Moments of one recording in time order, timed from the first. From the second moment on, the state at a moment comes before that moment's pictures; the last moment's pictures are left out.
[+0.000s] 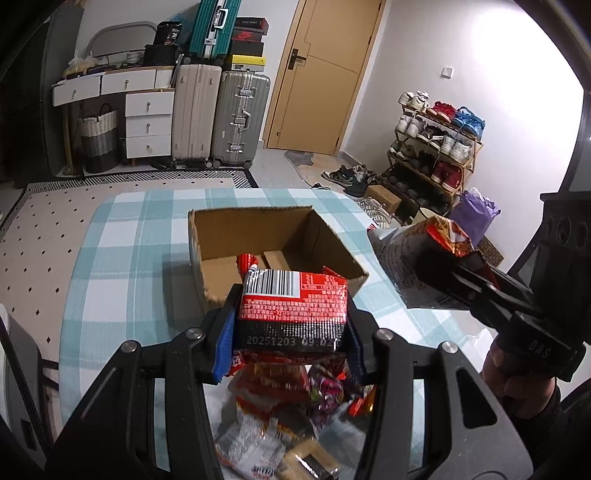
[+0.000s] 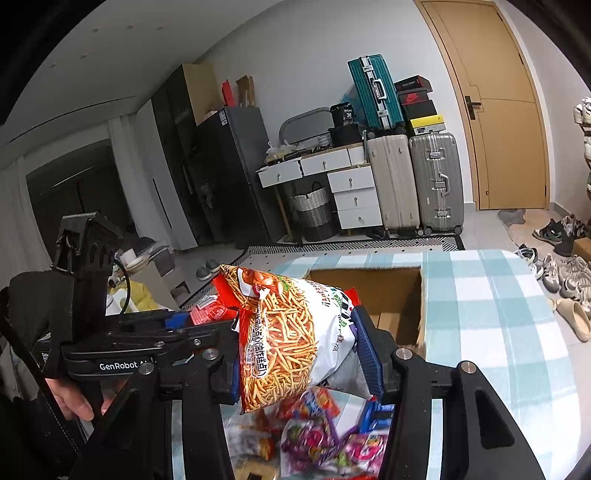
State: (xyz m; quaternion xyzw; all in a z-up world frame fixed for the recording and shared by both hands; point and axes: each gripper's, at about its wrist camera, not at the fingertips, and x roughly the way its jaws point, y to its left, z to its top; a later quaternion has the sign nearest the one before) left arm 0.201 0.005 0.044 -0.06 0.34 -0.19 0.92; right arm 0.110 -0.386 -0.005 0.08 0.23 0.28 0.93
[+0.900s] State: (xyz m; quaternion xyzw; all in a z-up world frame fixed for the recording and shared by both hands) left arm 0.354 -0.041 0.030 -0.04 0.39 -0.19 0.90; right arm 0.249 -0.386 -0.033 0.08 0.29 0.27 0.92
